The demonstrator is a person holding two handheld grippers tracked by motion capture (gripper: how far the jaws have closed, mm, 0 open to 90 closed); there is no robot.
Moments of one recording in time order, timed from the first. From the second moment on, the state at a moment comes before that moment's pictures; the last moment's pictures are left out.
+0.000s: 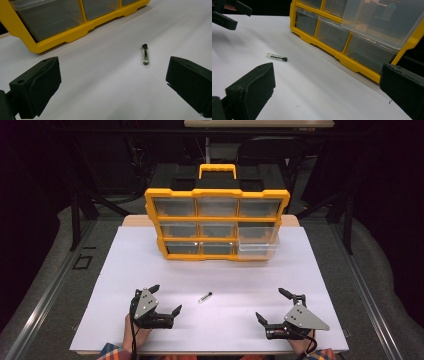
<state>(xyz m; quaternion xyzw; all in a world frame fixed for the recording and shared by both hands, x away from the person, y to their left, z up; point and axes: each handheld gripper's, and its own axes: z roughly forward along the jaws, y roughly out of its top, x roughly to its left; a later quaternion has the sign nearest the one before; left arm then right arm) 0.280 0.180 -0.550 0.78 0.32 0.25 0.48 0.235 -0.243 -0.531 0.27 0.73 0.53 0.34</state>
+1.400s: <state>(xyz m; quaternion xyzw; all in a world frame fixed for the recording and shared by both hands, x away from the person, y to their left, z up) 0.329 0.120 -0.549 0.82 0.31 0.19 0.44 0.240 -0.243 -0.533 0.27 0.74 0.52 0.33</state>
